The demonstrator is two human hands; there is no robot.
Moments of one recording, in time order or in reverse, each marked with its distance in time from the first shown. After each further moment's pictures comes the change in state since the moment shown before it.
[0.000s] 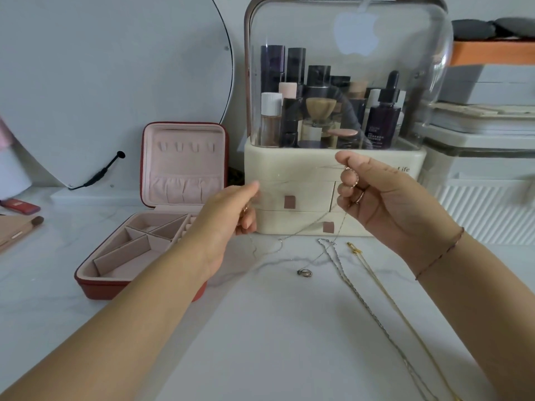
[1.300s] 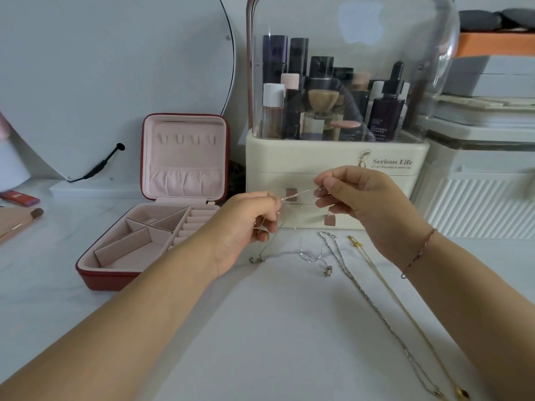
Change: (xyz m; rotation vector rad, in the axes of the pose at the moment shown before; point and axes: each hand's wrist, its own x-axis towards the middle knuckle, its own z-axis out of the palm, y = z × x) left_hand -0.007 -0.005 0.009 -0.003 -0.260 -0.021; right_hand -0.001 0.020 0.008 -0.612 0.083 -0.089
